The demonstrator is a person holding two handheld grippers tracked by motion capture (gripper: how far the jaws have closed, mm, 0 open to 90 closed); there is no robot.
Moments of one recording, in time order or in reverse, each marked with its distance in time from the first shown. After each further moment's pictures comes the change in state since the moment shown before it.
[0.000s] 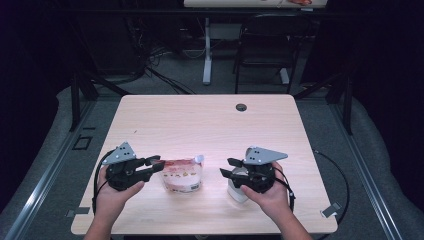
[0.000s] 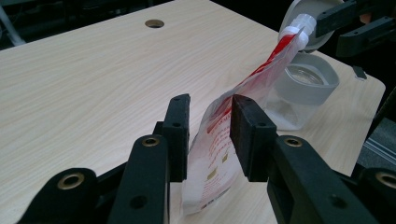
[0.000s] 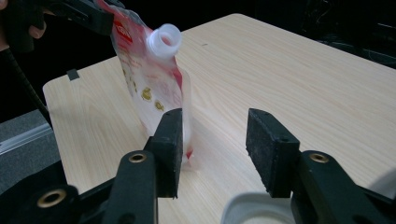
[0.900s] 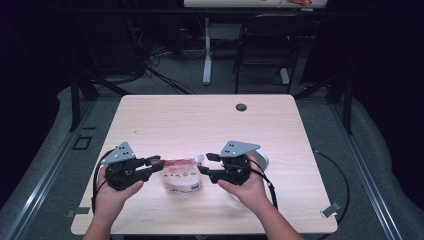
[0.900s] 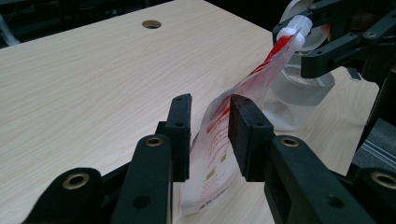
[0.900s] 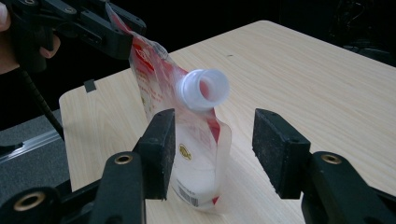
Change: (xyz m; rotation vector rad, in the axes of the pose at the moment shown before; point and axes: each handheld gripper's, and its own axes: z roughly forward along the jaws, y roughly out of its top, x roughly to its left) left arm 0.002 0.000 0.000 -0.004 -0.016 -0.010; right arm 0.013 0.020 0.049 -0.006 0.081 -0.006
